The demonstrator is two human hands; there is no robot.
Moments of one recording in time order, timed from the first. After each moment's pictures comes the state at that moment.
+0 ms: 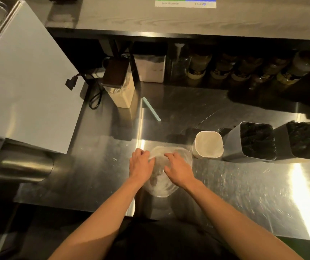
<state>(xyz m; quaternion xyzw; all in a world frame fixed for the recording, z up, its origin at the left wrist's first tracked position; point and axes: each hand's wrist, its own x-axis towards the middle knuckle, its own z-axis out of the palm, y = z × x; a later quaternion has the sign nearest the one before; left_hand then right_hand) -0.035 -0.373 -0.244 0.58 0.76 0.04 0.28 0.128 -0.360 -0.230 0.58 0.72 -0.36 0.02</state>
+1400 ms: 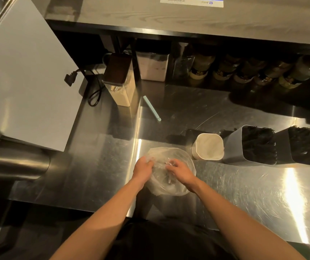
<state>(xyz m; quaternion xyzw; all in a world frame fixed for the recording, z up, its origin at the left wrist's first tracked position) -0.023 -0.377 -0.255 0.28 0.77 0.22 0.53 0.140 -0.360 -0.256 0.62 0.45 -0.63 -0.12</state>
